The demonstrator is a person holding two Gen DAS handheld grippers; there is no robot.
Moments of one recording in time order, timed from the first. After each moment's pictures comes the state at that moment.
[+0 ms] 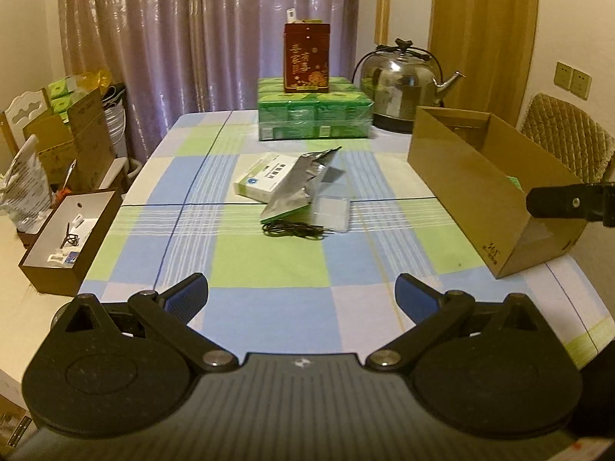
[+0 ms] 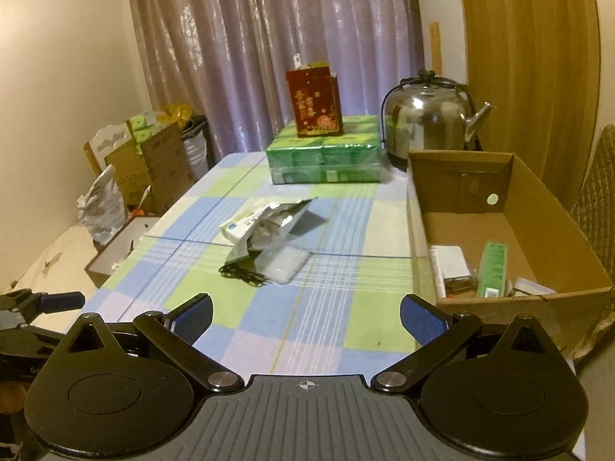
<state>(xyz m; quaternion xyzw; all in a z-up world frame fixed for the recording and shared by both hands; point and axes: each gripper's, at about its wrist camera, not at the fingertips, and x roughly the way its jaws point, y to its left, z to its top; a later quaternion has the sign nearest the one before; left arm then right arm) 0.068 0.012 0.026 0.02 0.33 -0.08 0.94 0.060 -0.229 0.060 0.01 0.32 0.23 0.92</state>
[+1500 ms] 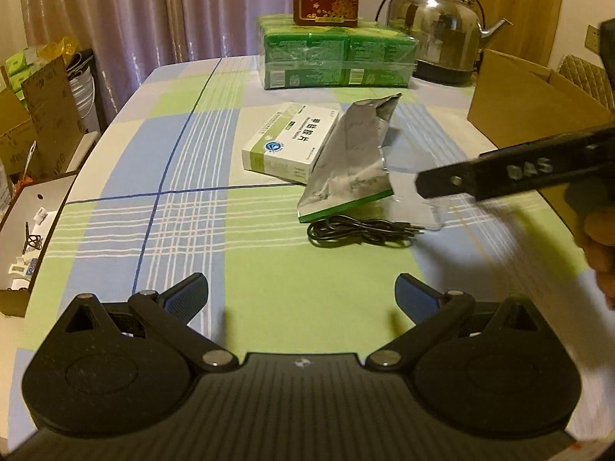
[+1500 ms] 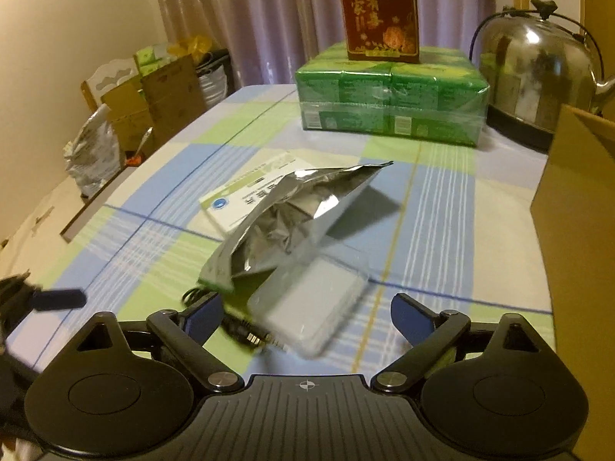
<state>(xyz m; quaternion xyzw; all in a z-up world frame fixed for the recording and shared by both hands) 0.239 0.055 -0.077 0.04 0.39 -0.11 0.92 0.267 -0.105 -0.066 -0.03 0.38 0.26 0.88</state>
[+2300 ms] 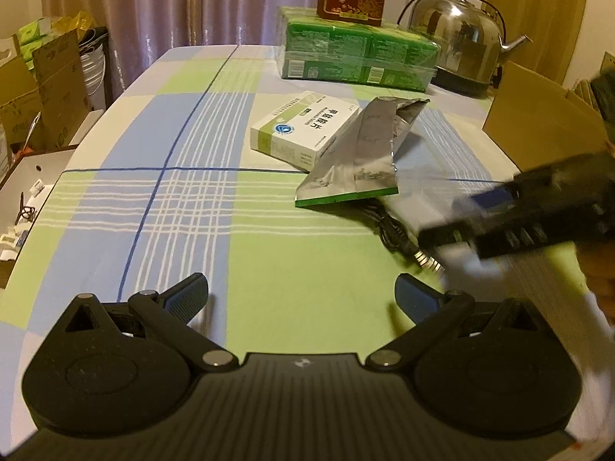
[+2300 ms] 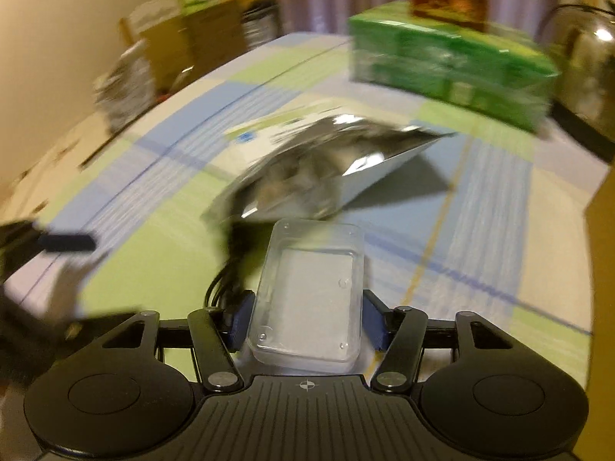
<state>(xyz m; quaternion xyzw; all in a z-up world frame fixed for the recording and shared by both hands) 0.239 0.068 -0.093 -0.01 0.39 -0.09 0.92 0.260 -0.092 -0.092 -0.12 0.43 0.36 0.82</state>
